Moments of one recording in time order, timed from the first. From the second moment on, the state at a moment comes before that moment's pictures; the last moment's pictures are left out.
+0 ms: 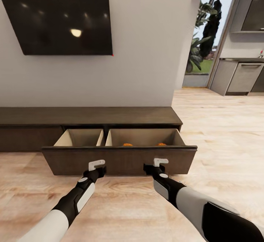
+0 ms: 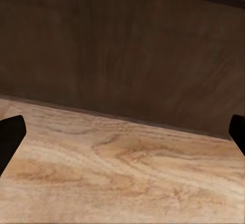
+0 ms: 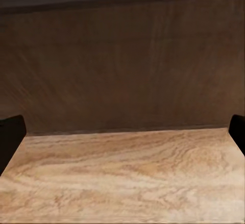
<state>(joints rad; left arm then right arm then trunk) -0.62 0.02 -0.31 -0.66 0.48 0.11 0.25 -0.90 0.11 1.22 -0.20 -1.24 -0.17 -0.24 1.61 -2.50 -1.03</state>
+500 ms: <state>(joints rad) -0.62 0.01 -0.37 -0.66 0.48 0.11 0.25 -0.84 0.11 1.22 -0.19 -1.25 -0.17 -0.23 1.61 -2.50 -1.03</state>
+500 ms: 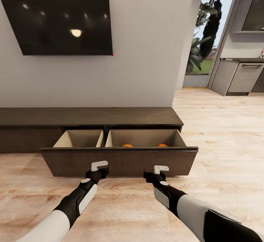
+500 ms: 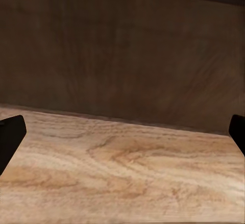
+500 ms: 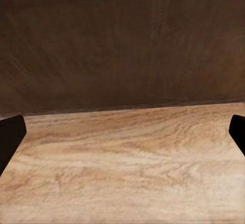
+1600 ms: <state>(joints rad) -0.62 0.01 -0.44 -0.66 0.48 0.11 0.25 -0.84 0.11 1.22 -0.18 -1.25 -0.17 -0.23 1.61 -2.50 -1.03</state>
